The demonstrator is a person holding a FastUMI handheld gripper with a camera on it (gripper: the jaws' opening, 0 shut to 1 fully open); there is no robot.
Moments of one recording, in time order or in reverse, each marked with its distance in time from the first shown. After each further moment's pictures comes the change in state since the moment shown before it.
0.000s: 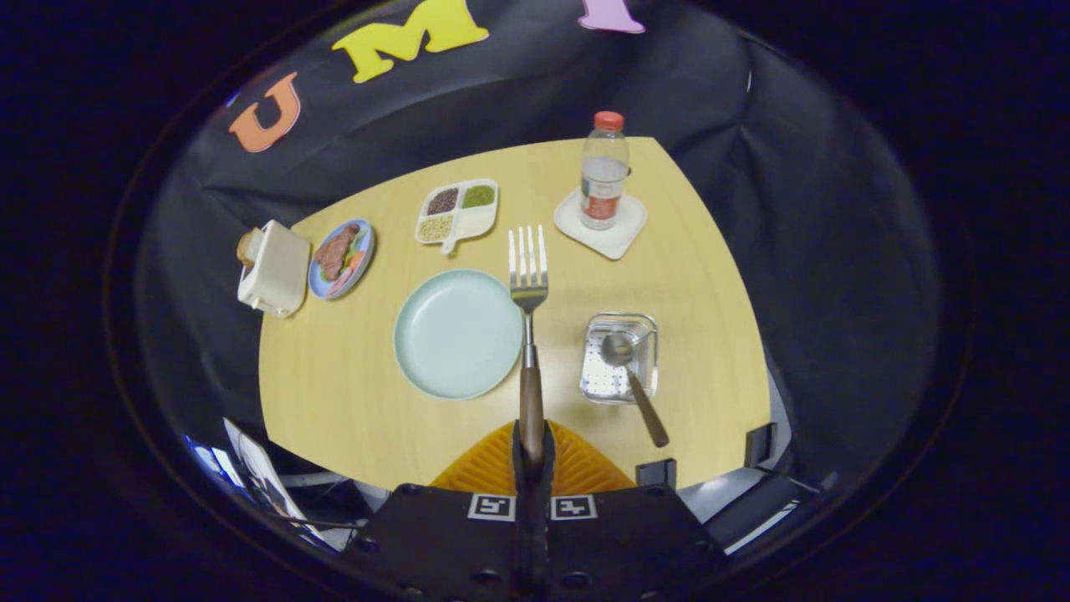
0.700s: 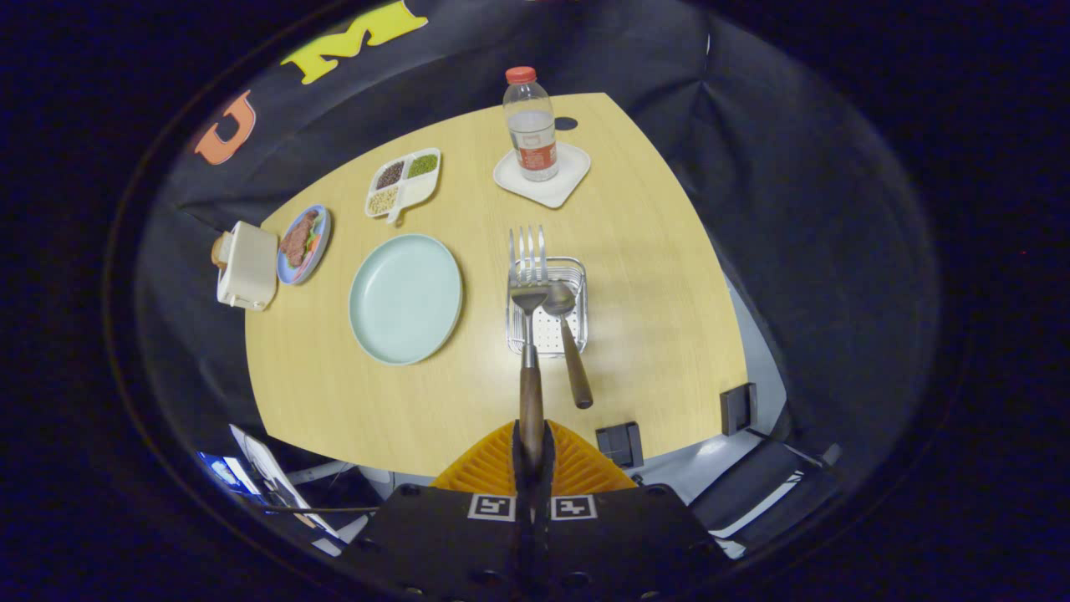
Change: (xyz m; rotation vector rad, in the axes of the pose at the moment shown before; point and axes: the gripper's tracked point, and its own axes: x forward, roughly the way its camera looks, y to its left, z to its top) arm 0.015 -0.041 -0.031 0.074 0.153 -0.011
